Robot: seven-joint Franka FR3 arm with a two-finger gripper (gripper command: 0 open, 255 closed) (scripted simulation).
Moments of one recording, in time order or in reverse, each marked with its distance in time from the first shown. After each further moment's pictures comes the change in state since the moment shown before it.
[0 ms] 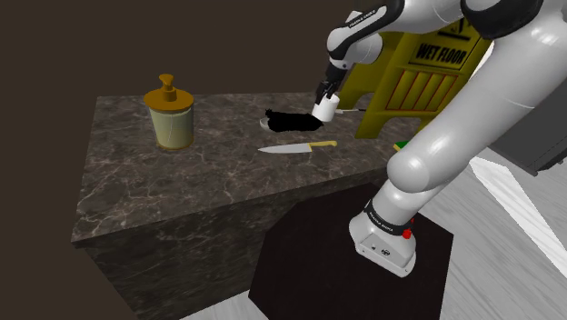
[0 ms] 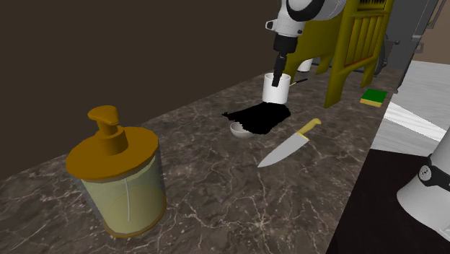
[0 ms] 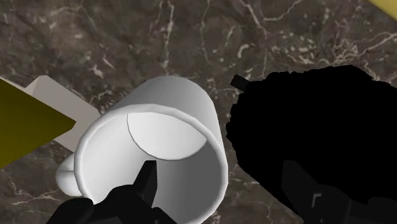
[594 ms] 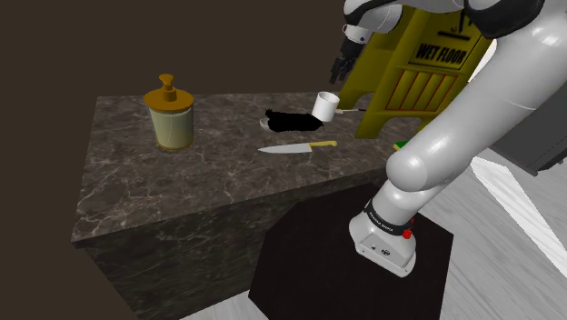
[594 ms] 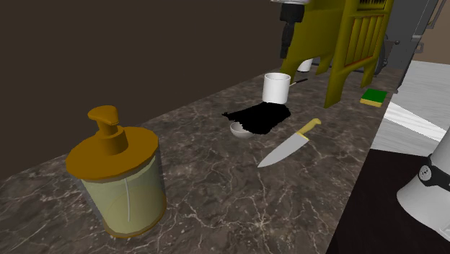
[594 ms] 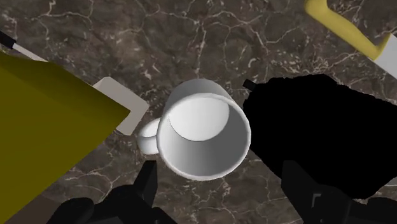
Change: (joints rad) arm -0.036 -0.017 -0.052 0.237 0.018 -0.324 -0.112
